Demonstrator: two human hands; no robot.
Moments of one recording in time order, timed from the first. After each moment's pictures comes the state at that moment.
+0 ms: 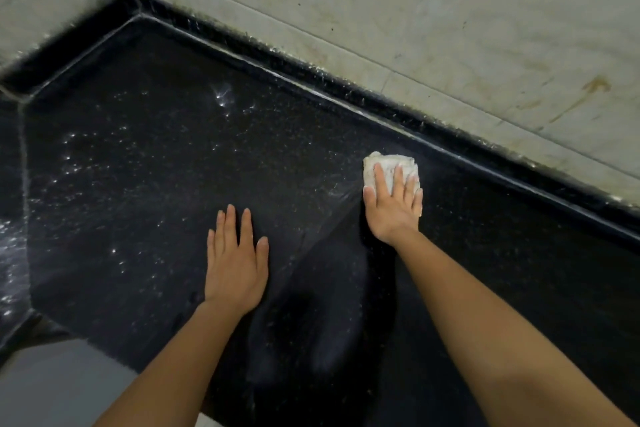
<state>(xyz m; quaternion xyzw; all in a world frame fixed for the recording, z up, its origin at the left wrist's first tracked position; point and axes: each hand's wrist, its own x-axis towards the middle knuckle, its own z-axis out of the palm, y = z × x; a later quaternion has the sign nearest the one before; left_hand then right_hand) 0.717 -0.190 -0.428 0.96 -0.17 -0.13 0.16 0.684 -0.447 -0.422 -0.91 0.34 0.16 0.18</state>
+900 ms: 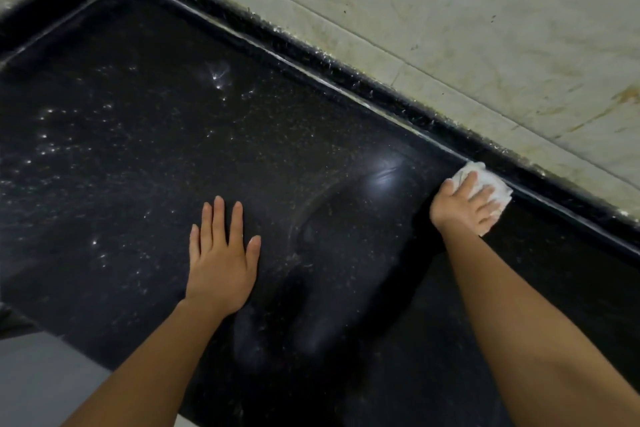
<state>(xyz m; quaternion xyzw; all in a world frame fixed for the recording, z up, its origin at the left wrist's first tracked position) 0.727 -0.179 -0.445 0.96 -0.18 -0.16 0.11 0.668 -0.526 -0.421 -0.77 0.61 0.08 0.18</state>
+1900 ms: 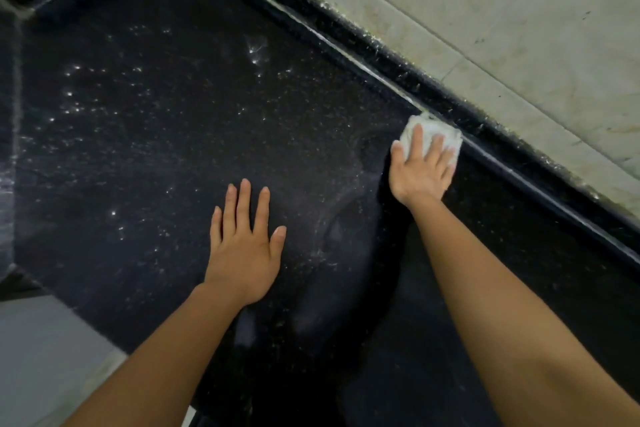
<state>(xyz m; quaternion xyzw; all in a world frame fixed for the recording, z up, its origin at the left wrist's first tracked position) 0.731 -0.180 -0.437 0.96 -0.17 -0.20 0.12 0.759 -0.456 -0.432 -0.89 0.42 0.12 0.15</state>
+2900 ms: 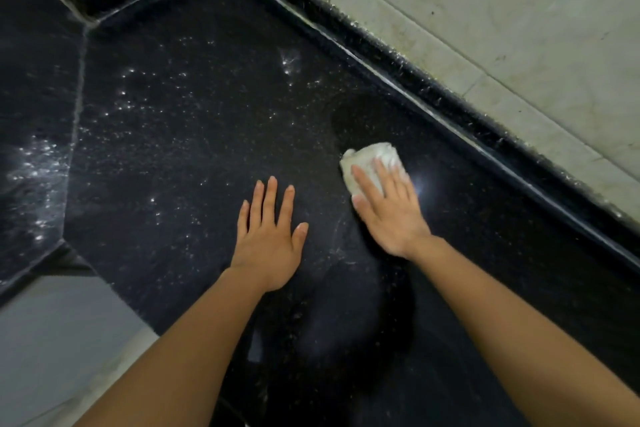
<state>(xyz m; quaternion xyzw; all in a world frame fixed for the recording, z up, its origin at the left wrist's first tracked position) 0.732 -0.181 -0.434 0.96 -0.16 -0.21 0.12 0.721 -0.399 -0.425 -0.97 0.07 0.18 0.11</state>
